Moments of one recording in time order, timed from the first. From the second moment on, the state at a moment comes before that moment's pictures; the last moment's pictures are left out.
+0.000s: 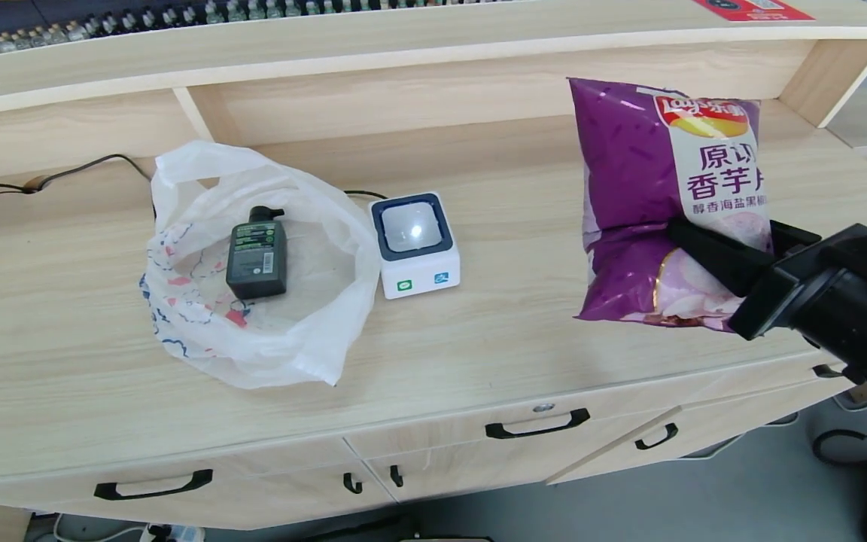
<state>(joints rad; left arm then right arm) 0.00 0.00 0.00 0.00 0.00 0.02 0.51 1.32 -0.55 -0.98 -0.06 -0.12</state>
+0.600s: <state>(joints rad) 0.00 0.00 0.00 0.00 0.00 0.01 0.49 1.32 -0.55 -0.97 -0.06 -0.11</state>
